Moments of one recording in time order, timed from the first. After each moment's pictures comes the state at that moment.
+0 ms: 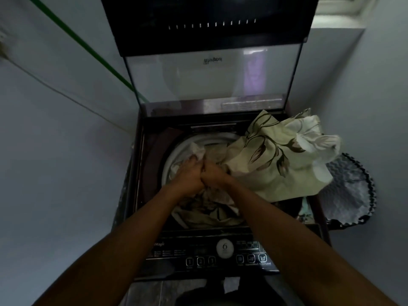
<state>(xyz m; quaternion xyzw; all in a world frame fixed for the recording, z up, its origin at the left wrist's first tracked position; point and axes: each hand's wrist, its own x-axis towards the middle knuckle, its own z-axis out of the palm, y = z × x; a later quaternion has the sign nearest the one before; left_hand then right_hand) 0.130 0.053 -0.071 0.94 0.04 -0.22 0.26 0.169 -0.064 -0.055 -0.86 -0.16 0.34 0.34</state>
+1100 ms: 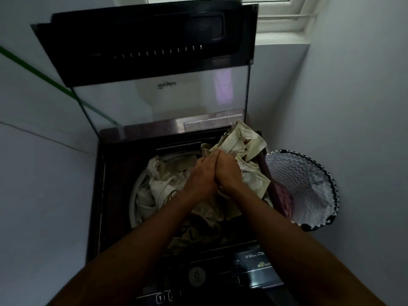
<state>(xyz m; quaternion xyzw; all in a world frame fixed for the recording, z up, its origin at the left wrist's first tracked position) 0.195 -0.064 -0.042 0.93 -0.07 -0.04 0.35 0.231 -0.161 -0.030 -0.94 0.00 0.09 0.32</state>
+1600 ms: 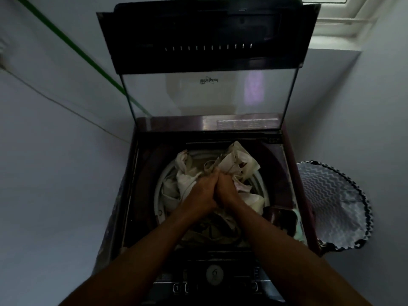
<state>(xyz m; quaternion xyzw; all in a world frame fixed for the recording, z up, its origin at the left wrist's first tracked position) 0.139 -0.001 -0.069 0.93 0.01 -0.14 0.34 0.181 -0.104 -0.054 -0.86 -0.03 0.26 0.44</state>
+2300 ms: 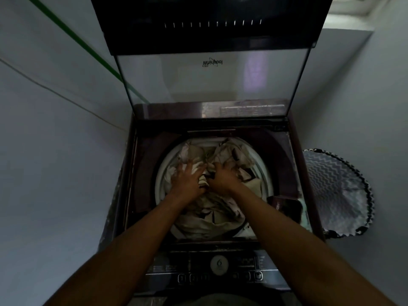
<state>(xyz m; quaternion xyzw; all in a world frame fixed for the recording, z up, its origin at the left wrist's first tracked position) 0.136 0.045 -0.105 0.96 0.08 -0.22 0.18 0.197 -0.096 -0.096 -0.90 -0.08 0.36 0.24</state>
